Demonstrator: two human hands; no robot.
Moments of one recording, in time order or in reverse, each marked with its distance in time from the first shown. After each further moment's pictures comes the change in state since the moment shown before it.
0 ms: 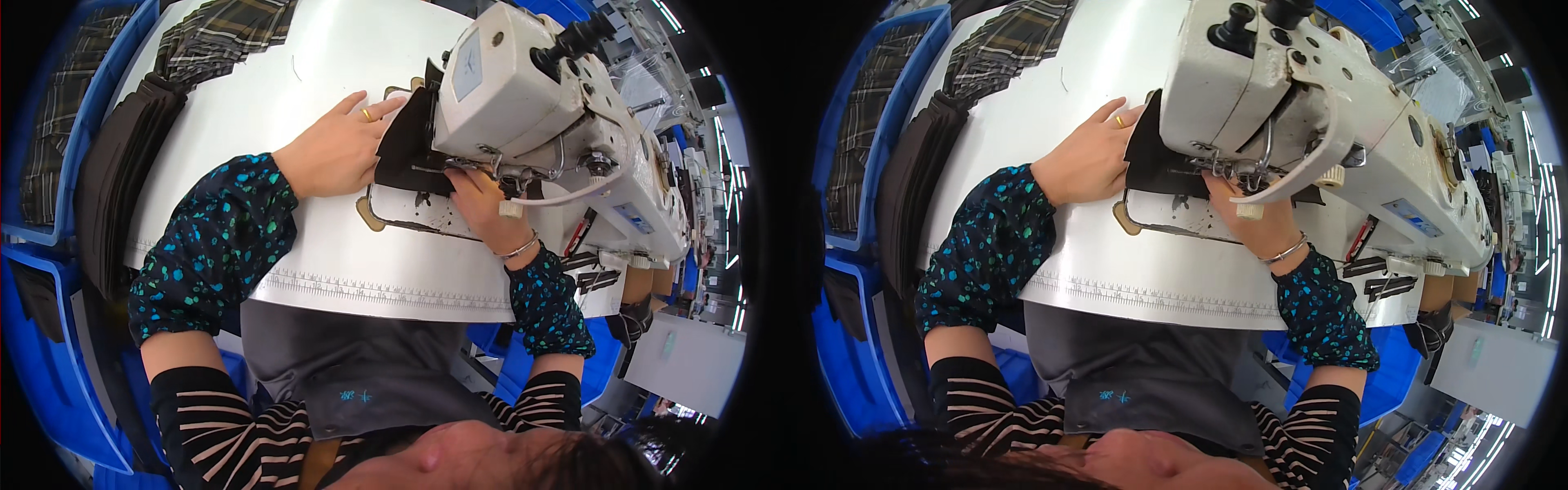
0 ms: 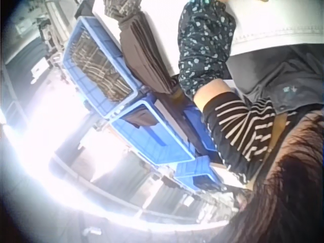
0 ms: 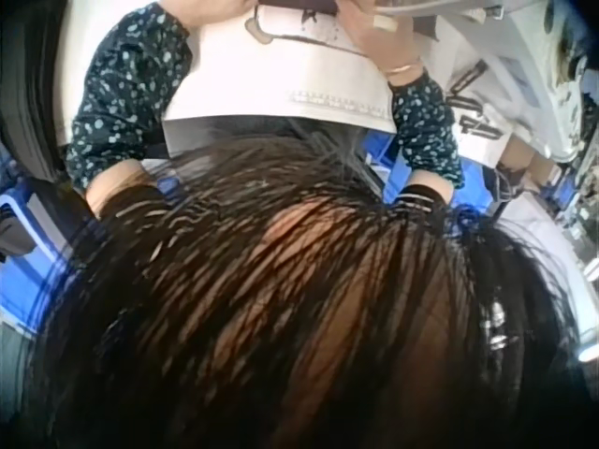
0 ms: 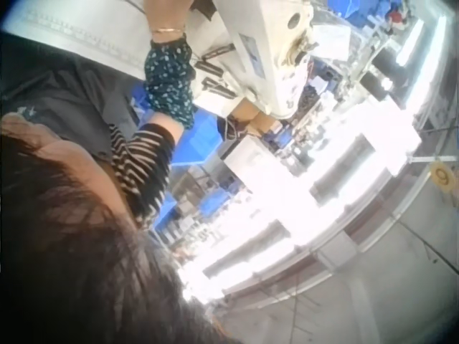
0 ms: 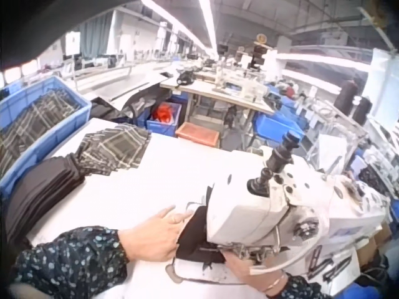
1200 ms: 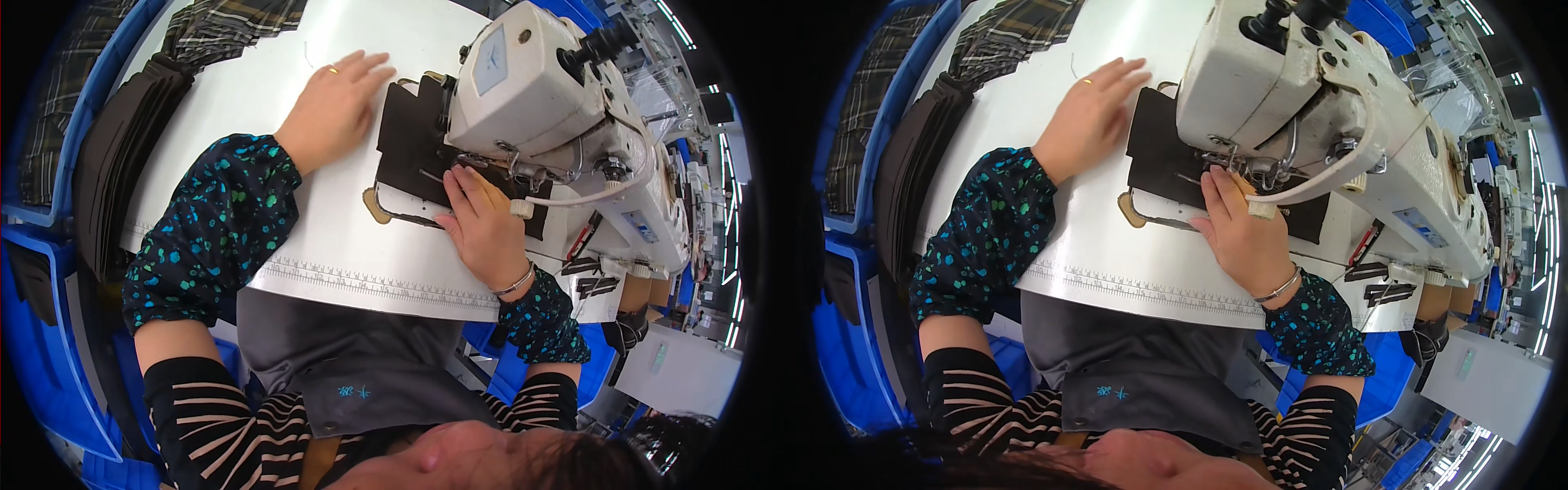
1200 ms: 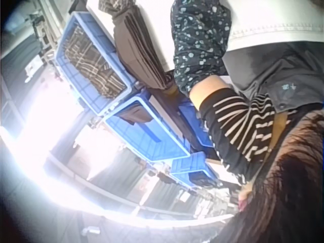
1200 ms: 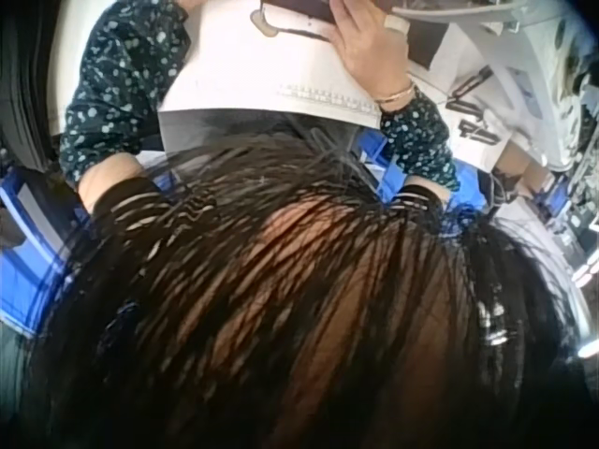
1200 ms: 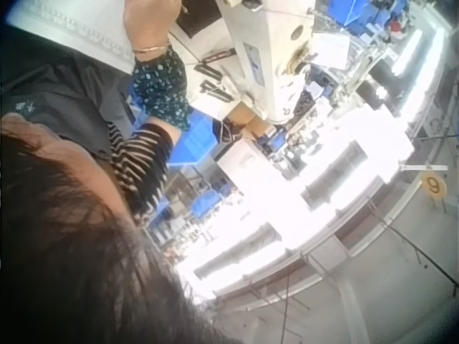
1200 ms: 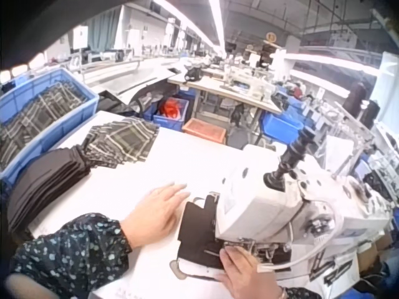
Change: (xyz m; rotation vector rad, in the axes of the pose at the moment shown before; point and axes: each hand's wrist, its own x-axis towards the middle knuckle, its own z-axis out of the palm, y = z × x) left_hand -0.003 -0.017 0.016 -0.068 0.379 -0.402; right_hand 0.002 -0.039 -0.029 0.063 -0.129 0.051
